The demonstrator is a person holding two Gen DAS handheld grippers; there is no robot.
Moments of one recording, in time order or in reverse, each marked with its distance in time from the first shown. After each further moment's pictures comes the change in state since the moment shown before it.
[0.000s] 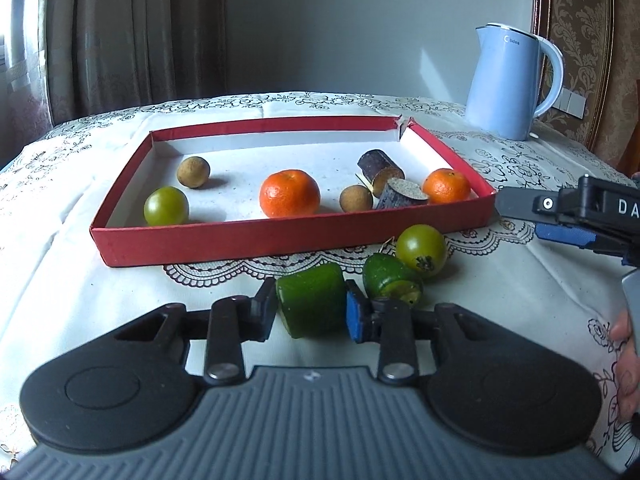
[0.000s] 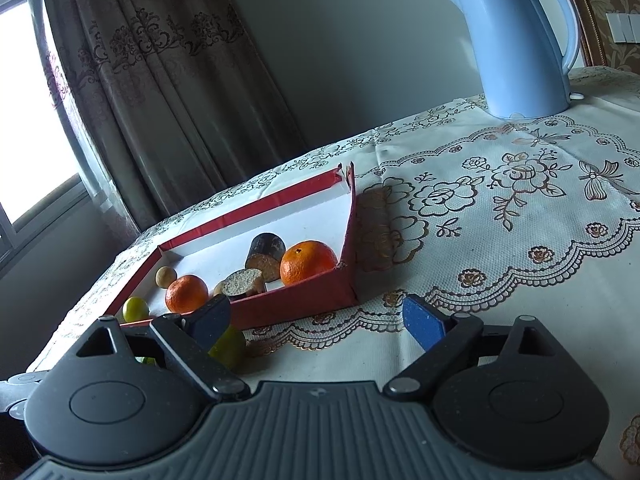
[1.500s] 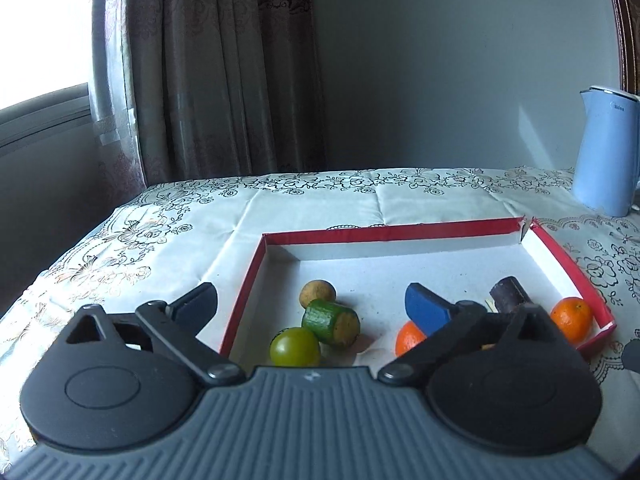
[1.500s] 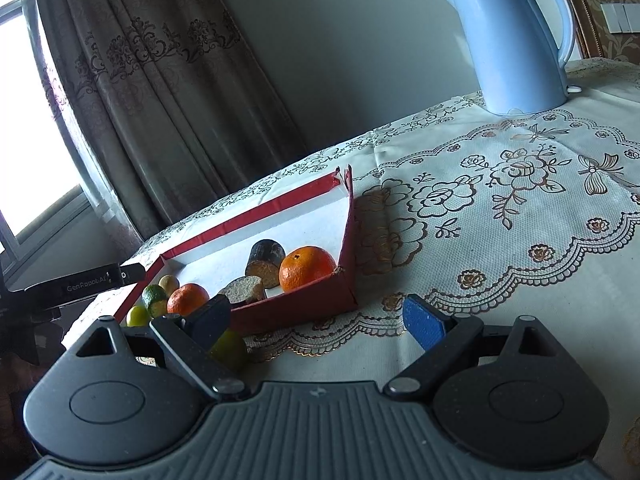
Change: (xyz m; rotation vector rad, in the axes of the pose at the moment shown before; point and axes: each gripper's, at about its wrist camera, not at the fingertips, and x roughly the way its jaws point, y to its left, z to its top) left arm 0.006 0.035 0.068 -0.036 -0.157 0.303; right arm 0.000 -0.005 0.002 0.032 -0.009 0.017
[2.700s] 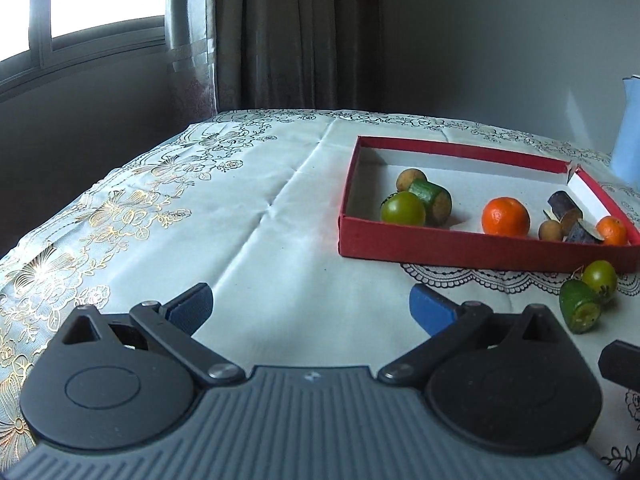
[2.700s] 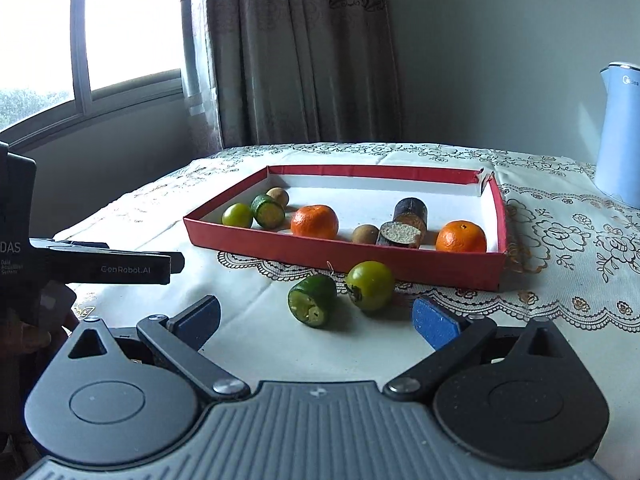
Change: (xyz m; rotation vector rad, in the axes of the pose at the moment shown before) left arm -0.039 0.053 -0.074 -0.117 0.119 0.114; right arm -0.007 0.108 -0.052 -0.445 0.109 0.108
